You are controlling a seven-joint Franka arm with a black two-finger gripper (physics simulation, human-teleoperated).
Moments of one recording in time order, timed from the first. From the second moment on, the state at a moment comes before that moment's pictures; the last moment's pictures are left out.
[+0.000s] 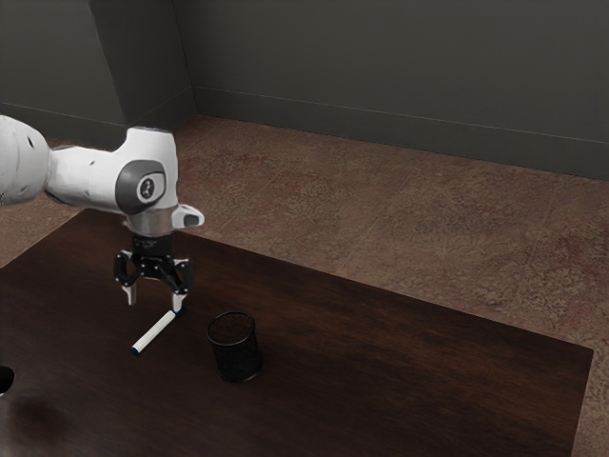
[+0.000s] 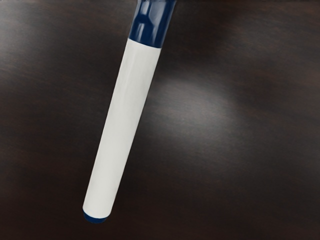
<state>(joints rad) 0.04 0.24 0.12 -1.99 0.02 1.88 -0.14</state>
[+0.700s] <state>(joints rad) 0.11 0.48 0.14 -1.88 -0.05 2.10 0.01</state>
